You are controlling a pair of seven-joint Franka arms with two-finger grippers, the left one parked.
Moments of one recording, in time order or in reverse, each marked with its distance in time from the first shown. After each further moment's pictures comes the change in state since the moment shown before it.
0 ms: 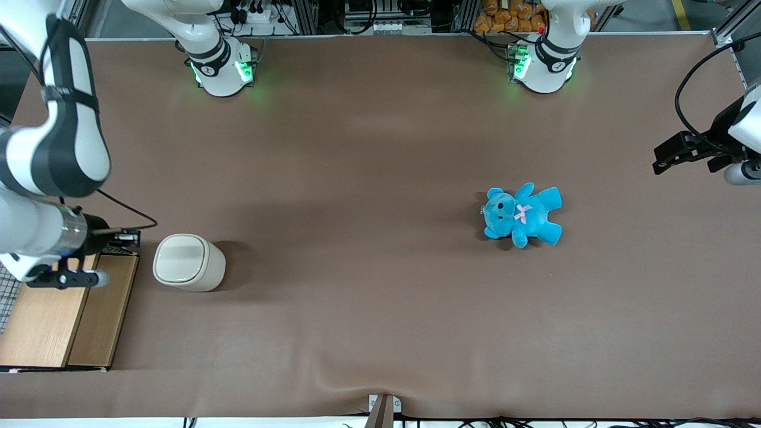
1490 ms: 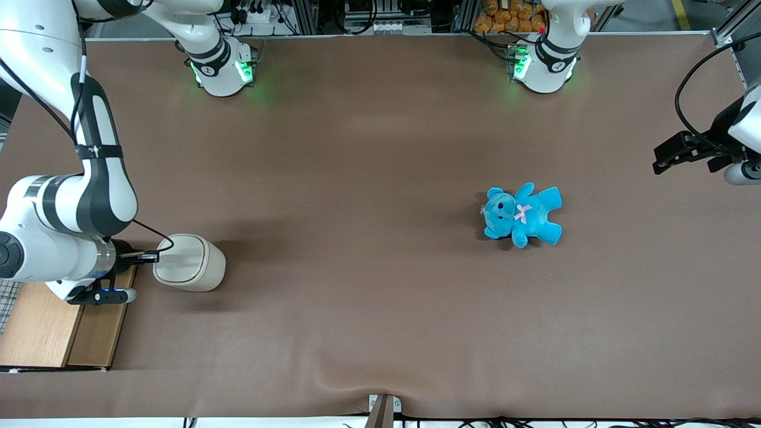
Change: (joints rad) arm -0.029 0.108 -0.004 -0.056 0.001 0.124 -0.054
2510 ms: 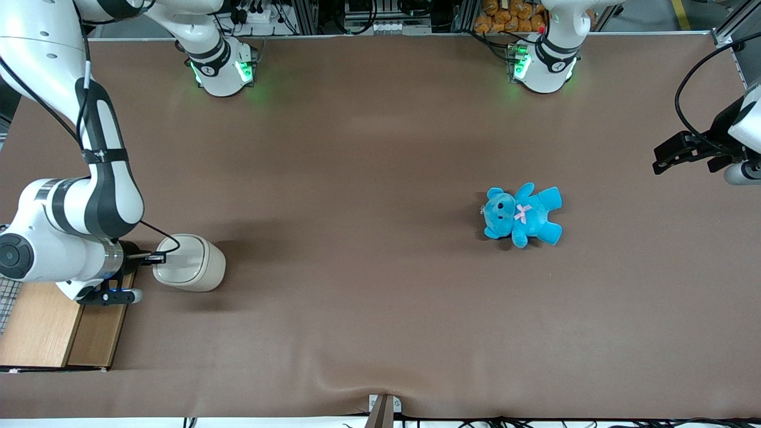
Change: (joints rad) arm 0.002 0.010 0.002 -0.024 0.024 0.036 0.000
